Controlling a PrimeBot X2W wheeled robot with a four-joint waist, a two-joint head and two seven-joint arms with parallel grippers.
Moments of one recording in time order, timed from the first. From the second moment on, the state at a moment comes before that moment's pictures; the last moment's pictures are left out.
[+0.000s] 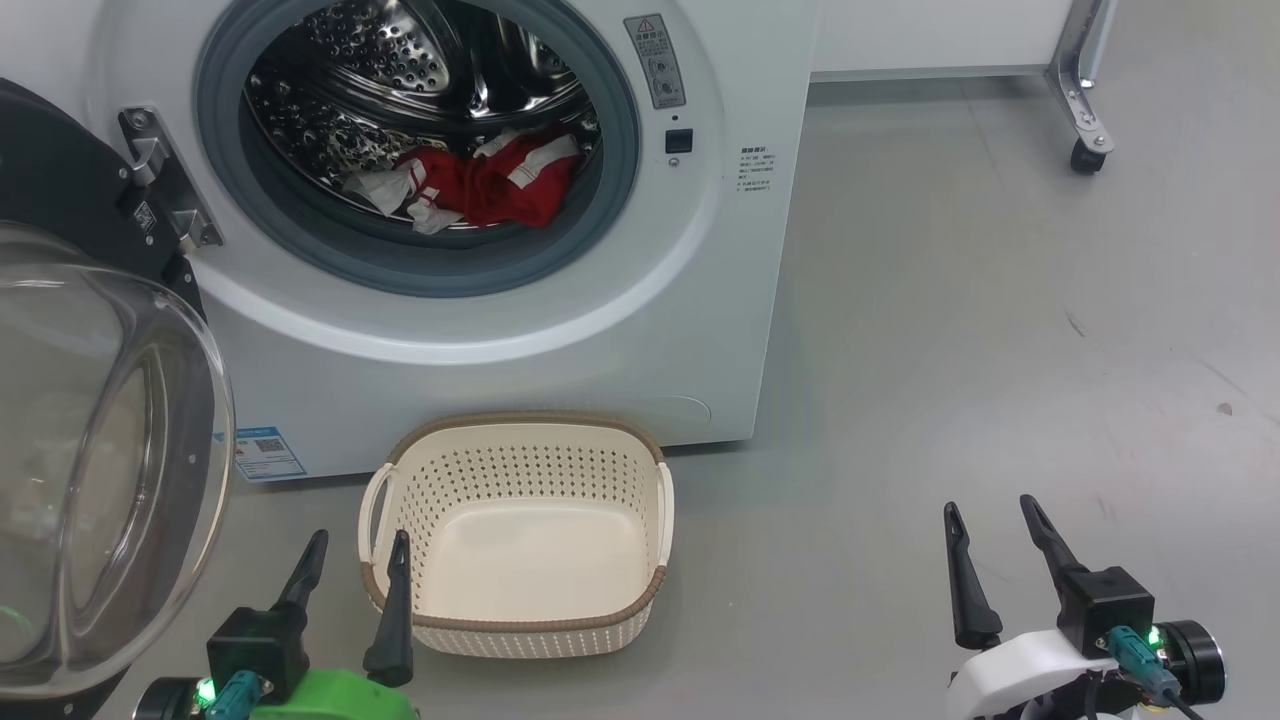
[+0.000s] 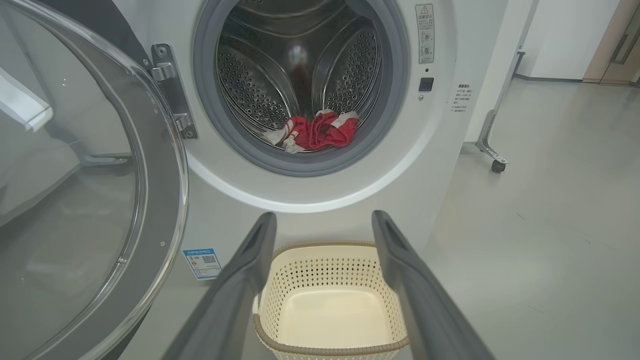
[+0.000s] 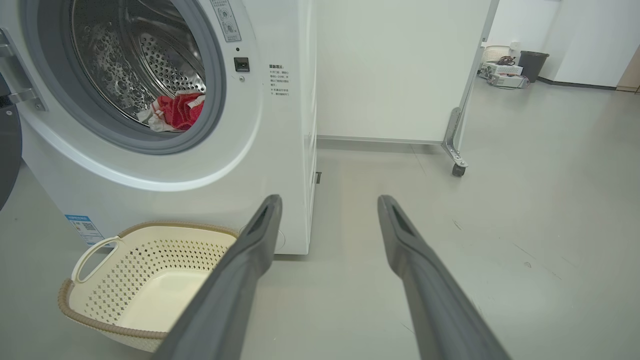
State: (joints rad) left arm 0.09 0.07 -0.19 0.03 -0.32 0.07 -0.08; right arm 0.07 -0.10 0.22 0.20 0.24 -0.12 -0.23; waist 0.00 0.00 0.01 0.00
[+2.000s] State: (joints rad) left arm 0.09 0.08 -0.18 0.04 -0.27 0.09 -0.08; right arm 0.07 -0.10 0.22 0.19 0.24 -0.12 -0.23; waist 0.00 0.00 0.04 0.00
